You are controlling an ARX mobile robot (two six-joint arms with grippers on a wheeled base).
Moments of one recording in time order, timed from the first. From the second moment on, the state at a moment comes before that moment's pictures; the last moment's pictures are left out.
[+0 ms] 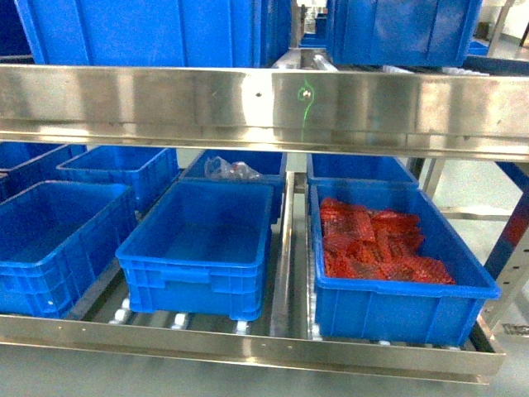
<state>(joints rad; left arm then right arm) -0.29 0.26 0.25 -0.14 -0.38 -0.16 0.00 0.01 0.01 0.00 0.00 0.00</state>
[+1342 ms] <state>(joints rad) -0.29 0.27 0.25 -0.14 -0.38 -0.18 0.00 0.01 0.01 -0.01 0.00 0.00</state>
